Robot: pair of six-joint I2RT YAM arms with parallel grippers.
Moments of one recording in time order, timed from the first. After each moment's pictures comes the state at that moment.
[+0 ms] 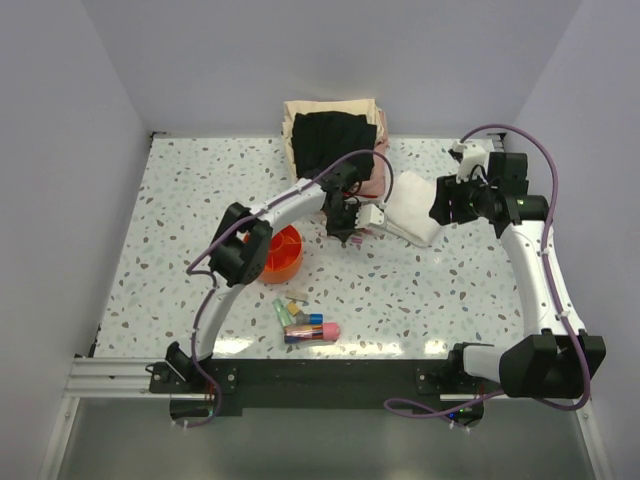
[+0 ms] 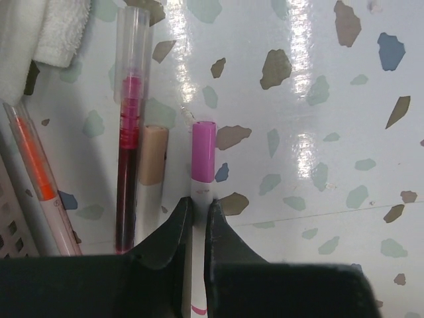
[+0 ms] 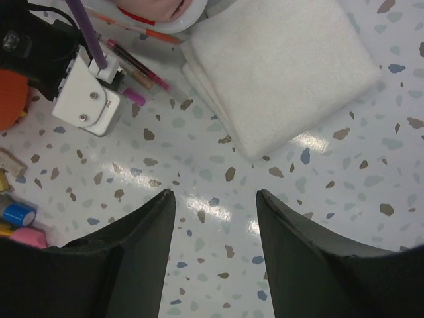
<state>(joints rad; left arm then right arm) -0.68 2.39 2.01 -0.89 0.42 0.97 -0.03 1.25 1.25 -0.78 -0.35 -0.17</state>
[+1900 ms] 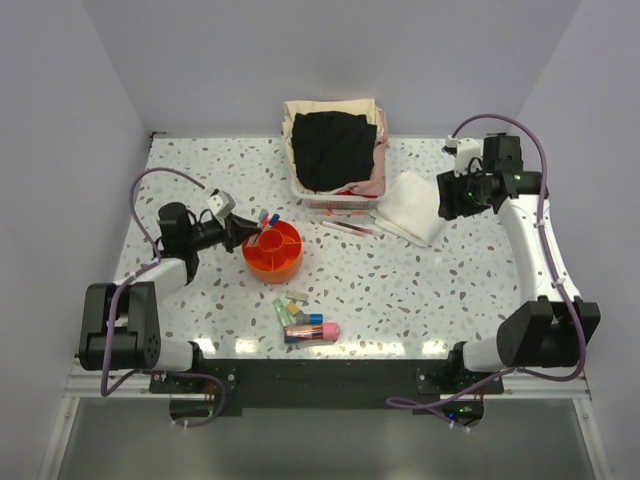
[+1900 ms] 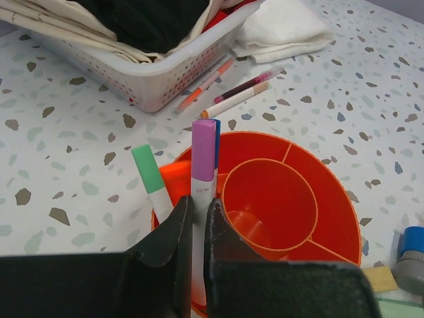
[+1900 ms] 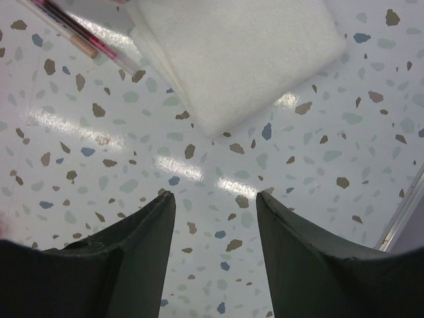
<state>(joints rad) 0.05 1.39 0.52 0.57 1.02 0.14 -0.03 1.41 1.41 -0.94 -0.22 -0.28</state>
